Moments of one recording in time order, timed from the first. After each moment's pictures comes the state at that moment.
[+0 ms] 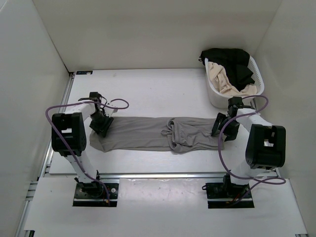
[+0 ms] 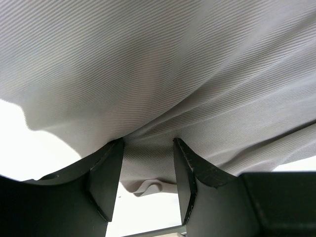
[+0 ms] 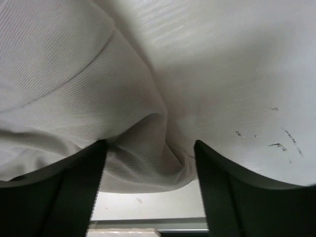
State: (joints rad) left arm 0.02 1.81 1.14 -0.81 0.06 0.56; right arm -0.04 1.59 0.95 -0.74 -0.08 0.33
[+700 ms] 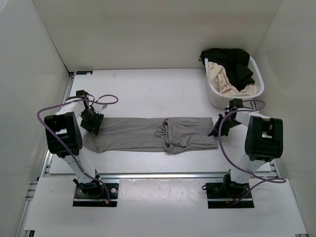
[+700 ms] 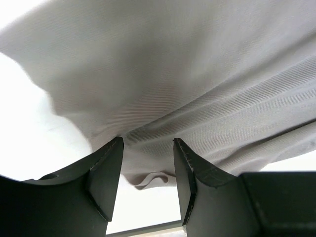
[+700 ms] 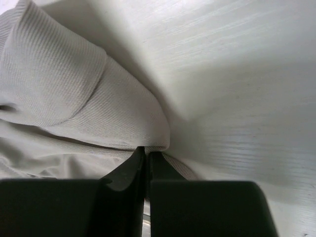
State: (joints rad) left arm 0.18 1.81 1.18 -0.85 0.10 0.60; right arm -0.08 1.71 0.93 -0.60 -0.38 0.37
